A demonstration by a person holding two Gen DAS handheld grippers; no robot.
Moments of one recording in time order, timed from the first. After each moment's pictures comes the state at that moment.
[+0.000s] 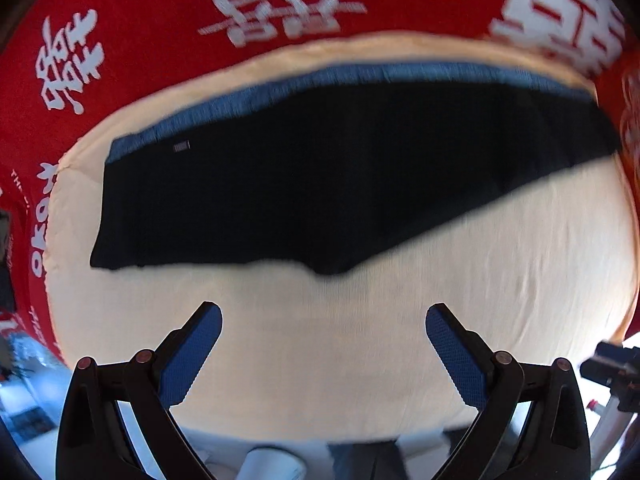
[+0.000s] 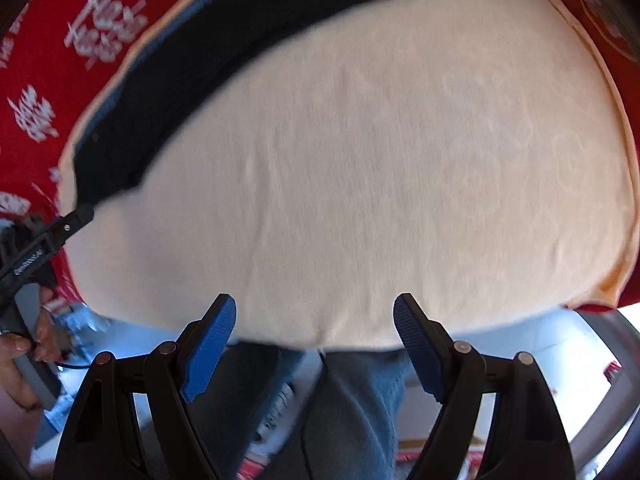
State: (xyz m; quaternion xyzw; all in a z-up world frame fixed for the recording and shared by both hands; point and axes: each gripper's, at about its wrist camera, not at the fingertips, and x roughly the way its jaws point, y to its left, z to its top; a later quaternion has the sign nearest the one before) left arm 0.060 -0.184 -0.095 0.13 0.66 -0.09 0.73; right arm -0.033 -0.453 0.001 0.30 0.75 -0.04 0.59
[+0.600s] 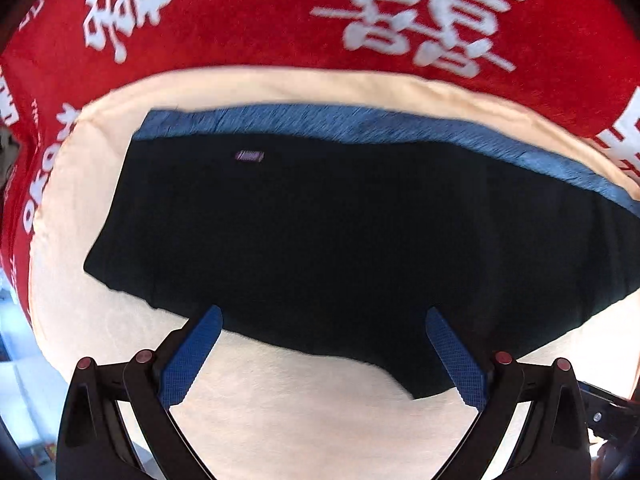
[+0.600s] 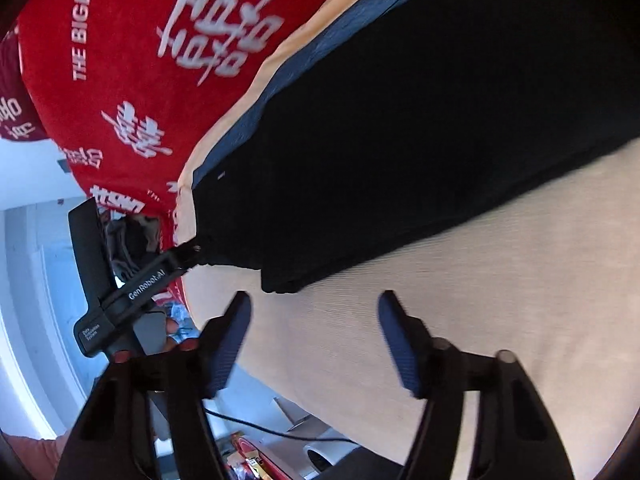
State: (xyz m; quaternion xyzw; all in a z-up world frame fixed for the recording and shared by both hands) left arm 0.120 -0.114 -0.149 0.04 0.65 -0.01 0.75; right arm 0.095 -0.363 -0.067 0.43 0.65 0.14 0.62
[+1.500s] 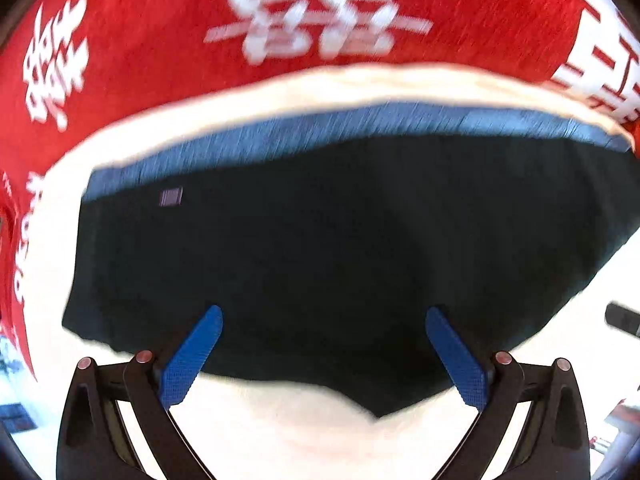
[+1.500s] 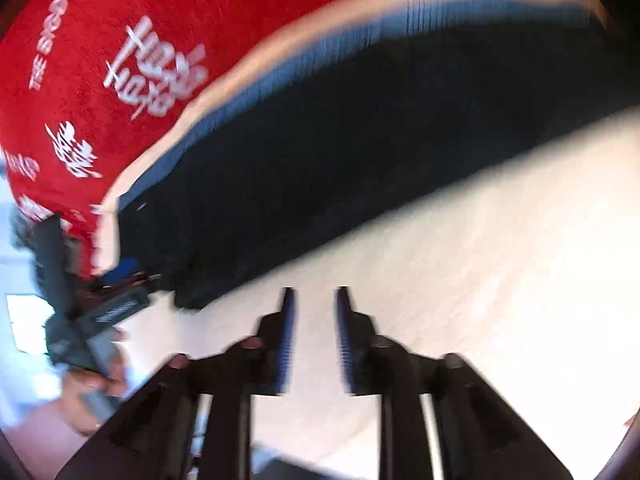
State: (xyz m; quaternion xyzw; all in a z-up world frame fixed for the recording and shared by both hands) left arm 0.121 -0.183 -0.153 0.12 0.62 -0.09 0.77; right arm 0.088 -0.434 -0.031 0.28 0.65 0.01 0.70
